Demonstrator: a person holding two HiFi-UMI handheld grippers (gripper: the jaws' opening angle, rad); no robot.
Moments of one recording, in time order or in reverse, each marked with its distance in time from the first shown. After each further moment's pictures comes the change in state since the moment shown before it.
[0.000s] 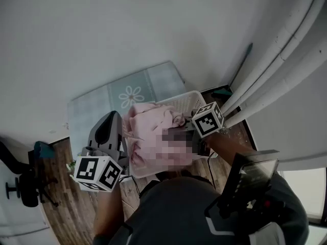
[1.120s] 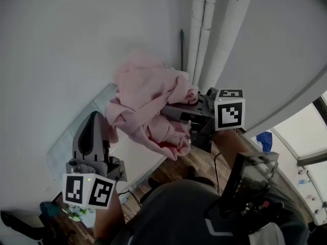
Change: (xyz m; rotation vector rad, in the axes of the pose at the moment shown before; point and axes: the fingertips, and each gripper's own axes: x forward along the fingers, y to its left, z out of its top) left arm 0.009 -0.103 0.053 -0.053 -0.146 -0.147; right arm -0.155 0.114 0.089 -0.204 -0.487 -0.182
